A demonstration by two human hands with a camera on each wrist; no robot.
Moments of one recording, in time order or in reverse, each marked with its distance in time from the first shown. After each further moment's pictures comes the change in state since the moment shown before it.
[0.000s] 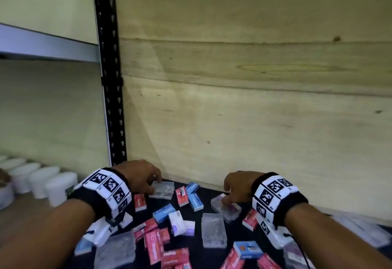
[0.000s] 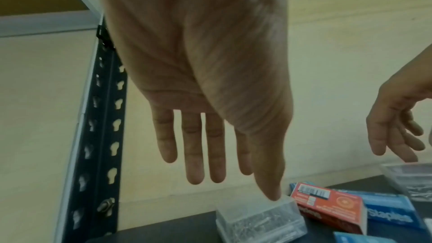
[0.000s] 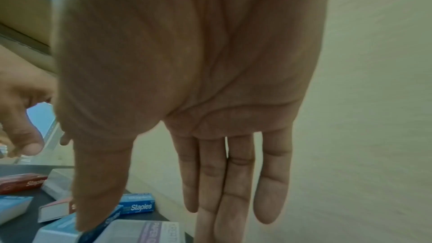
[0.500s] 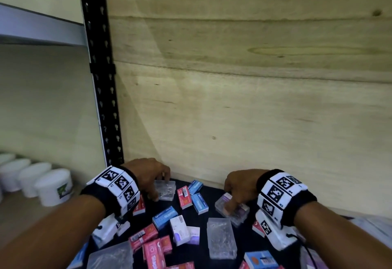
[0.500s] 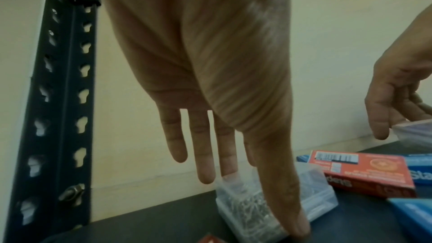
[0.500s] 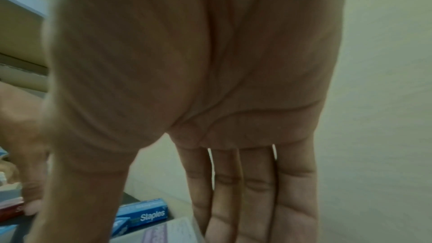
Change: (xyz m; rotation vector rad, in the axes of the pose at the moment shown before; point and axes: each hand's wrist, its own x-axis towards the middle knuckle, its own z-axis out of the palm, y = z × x) left_hand 0.049 -0.004 0.012 -0.037 -0.114 0.008; right_hand 0.036 -0.002 -0.003 0.015 -0.173 -0.027
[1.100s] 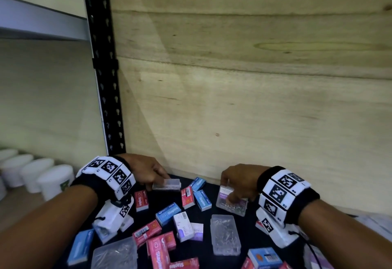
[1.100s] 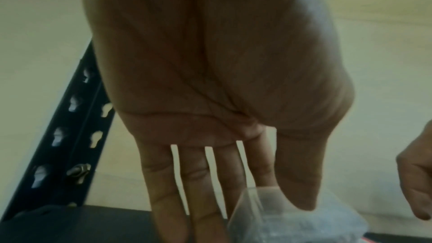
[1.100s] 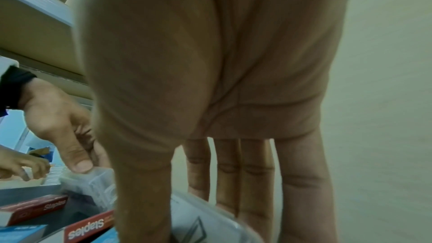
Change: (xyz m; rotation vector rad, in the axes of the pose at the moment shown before) left_hand -0.013 -0.011 -0.010 -0.381 -0.236 -0.017; right_hand -0.023 -0.019 -0.010 0.007 0.080 -0.017
